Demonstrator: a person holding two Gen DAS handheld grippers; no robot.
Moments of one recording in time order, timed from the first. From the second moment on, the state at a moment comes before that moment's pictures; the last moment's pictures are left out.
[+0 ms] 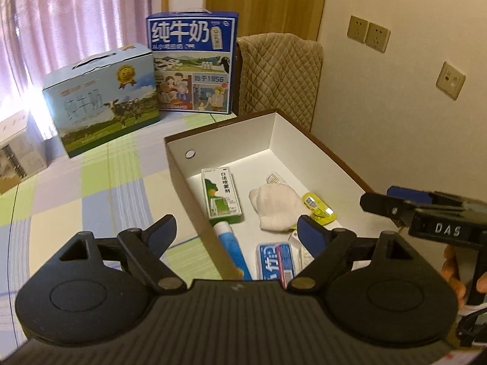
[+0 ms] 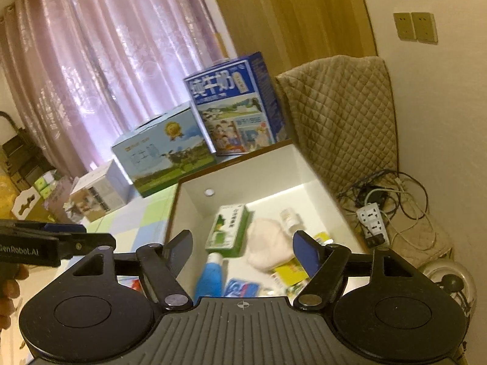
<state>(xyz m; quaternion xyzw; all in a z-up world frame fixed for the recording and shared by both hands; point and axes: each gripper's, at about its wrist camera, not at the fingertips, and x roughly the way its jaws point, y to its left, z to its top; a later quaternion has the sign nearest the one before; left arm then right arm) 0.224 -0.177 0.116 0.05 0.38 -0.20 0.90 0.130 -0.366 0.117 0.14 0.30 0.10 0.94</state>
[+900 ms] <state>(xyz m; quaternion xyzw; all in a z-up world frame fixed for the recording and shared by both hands) 0.118 -0.048 0.120 0.03 0.36 -0.12 0.92 0.056 -0.258 0.111 0.13 0.33 0.15 0.92</state>
